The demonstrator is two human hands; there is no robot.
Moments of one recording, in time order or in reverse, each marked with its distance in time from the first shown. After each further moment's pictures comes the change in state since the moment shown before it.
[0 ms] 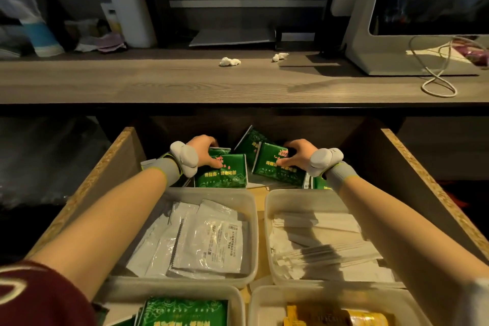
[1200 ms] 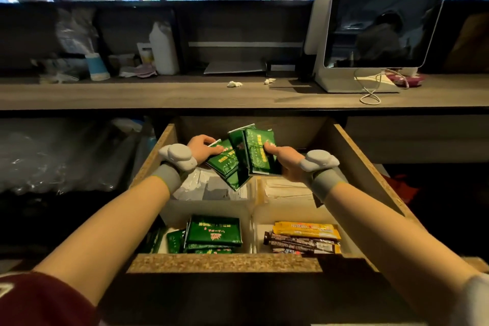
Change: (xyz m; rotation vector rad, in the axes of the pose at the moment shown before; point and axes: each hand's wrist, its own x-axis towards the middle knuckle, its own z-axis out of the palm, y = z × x) left_hand -0.206 0.030 -0.027 -0.671 0.226 -0.106; right_hand -0.198 -0.095 0.029 0.859 -0.071 0.223
